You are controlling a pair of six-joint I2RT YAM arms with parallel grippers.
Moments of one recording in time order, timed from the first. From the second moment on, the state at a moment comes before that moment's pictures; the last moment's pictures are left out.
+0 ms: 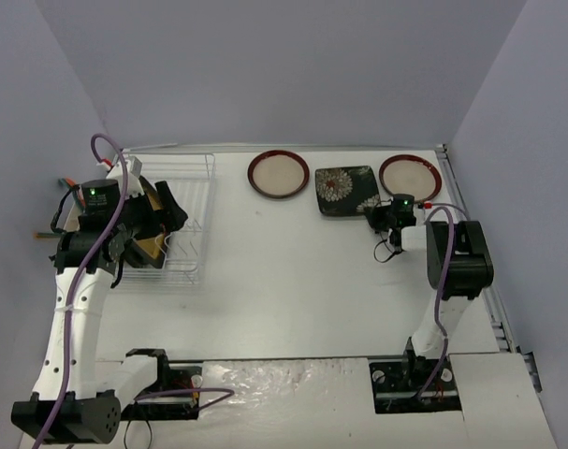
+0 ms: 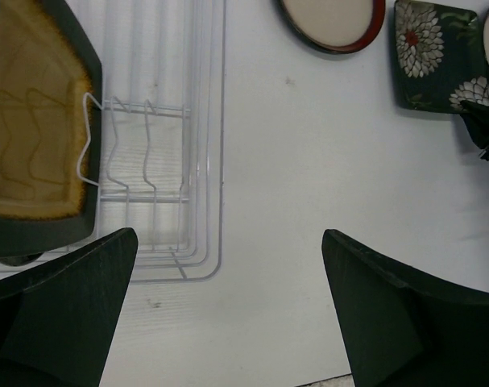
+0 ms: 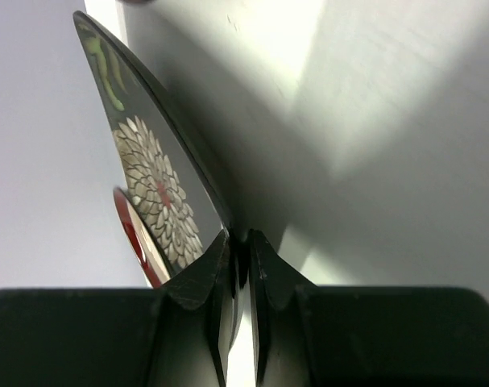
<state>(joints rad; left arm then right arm) 0.00 1.02 1.24 -0.83 0.23 -0.28 0.00 1.90 0.83 0.45 -0.04 1.43</state>
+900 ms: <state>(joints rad) -0.29 1.25 1.19 -0.49 0.34 -0.60 -0.05 1.49 0.79 0.18 -0.66 1.08</state>
